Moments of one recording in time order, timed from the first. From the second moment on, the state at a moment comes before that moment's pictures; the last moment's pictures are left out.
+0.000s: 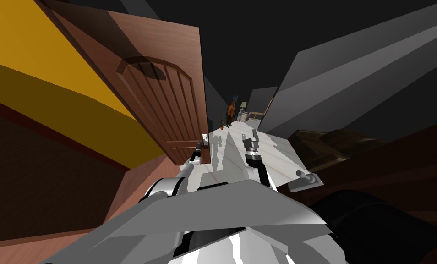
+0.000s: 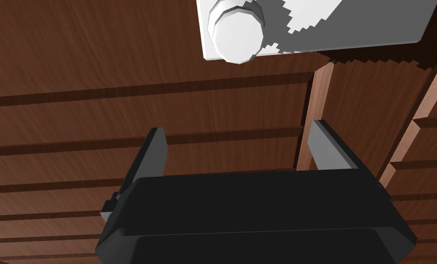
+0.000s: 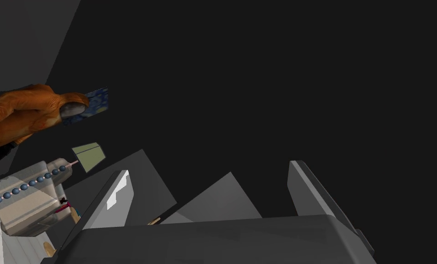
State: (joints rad) arm -0.59 -0.01 0.10 -0.48 0.10 -0.54 -0.12
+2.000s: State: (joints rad) arm -0.55 0.03 0.13 -0.53 0.11 -0.51 -0.13
